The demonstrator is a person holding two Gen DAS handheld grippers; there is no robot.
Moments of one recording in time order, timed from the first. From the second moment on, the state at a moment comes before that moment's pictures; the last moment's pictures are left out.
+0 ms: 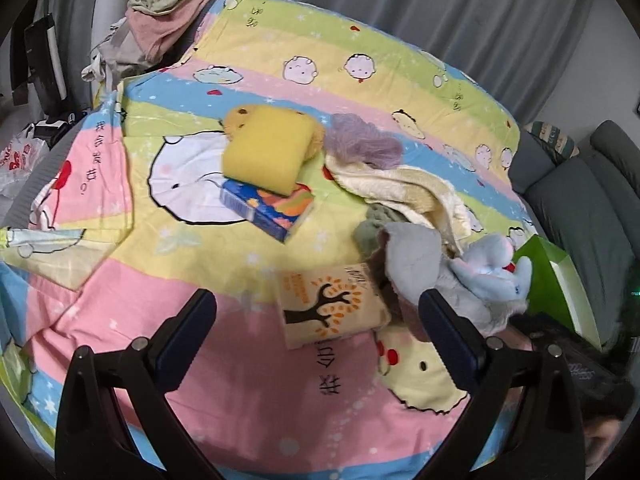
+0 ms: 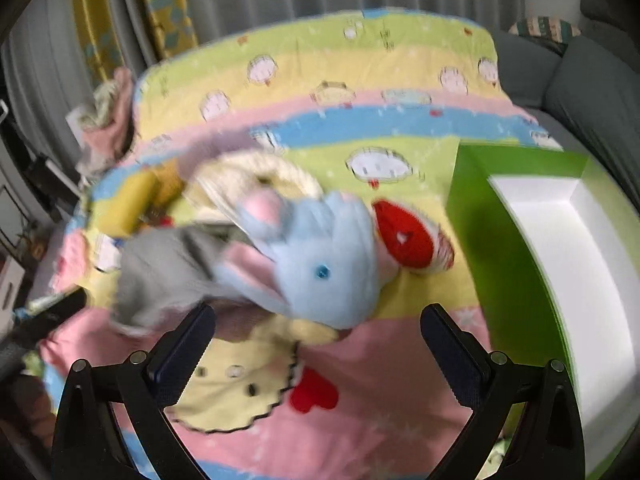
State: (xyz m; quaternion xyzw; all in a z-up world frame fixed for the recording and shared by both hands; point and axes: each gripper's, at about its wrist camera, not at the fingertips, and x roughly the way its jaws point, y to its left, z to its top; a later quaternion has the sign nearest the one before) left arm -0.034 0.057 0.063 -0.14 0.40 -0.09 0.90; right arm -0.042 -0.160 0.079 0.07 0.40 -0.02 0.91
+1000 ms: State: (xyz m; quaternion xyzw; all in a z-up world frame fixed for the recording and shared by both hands) left arm -0.013 0.083 0.022 -0.20 0.48 -0.10 0.85; right arm 0.056 -0.041 0.050 0.15 0.56 0.13 0.80
